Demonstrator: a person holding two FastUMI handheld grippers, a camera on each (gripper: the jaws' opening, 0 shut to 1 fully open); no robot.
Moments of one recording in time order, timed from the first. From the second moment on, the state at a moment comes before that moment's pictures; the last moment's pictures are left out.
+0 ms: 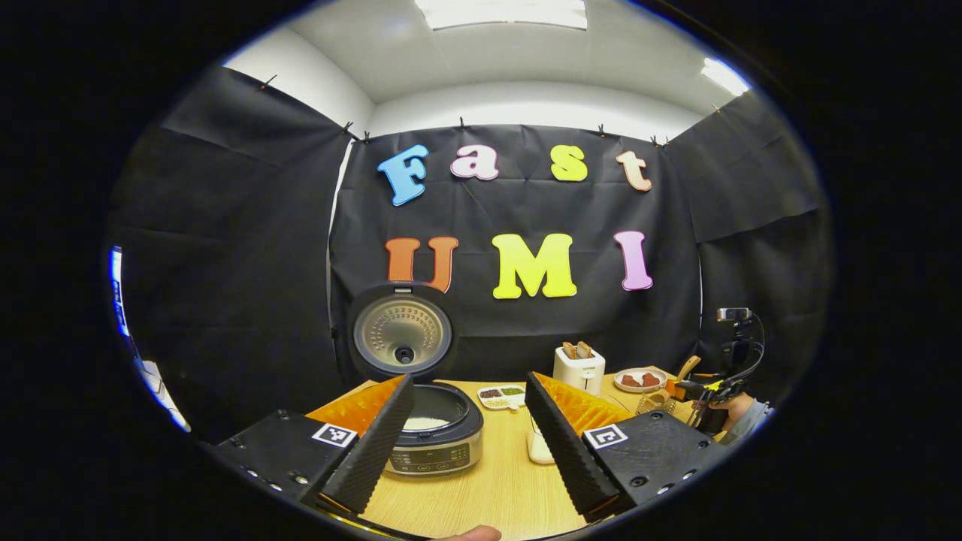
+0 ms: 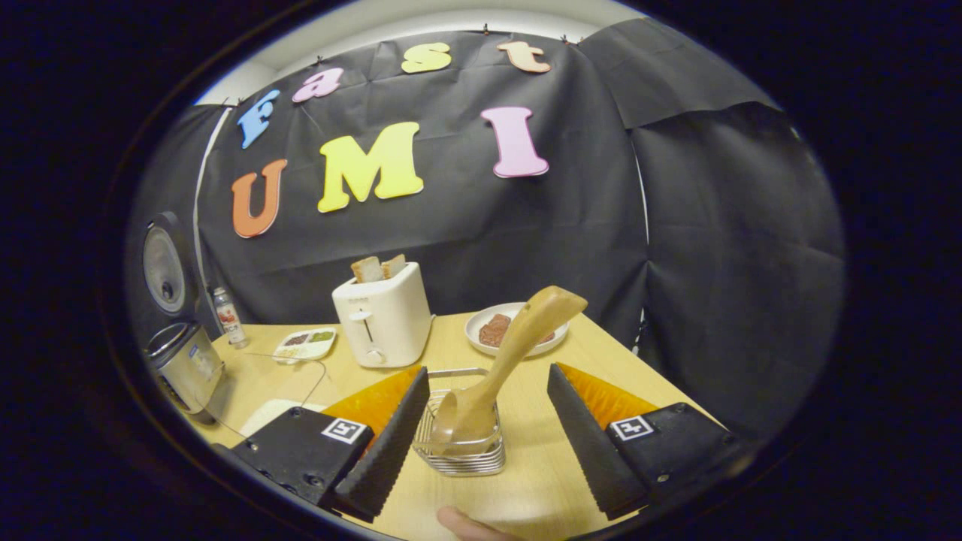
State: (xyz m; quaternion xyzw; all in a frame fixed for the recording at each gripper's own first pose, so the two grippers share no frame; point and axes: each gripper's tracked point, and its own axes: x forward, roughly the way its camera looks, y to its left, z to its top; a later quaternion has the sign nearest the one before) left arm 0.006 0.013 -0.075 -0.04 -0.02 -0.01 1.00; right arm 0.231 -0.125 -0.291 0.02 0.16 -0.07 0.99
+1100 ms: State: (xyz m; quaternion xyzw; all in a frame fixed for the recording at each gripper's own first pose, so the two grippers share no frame) left arm 0.003 0.030 -0.098 -0.04 0.01 -0.04 1.00; right arm 0.247 -0.091 -0.199 0.01 0.08 -0.04 1.00
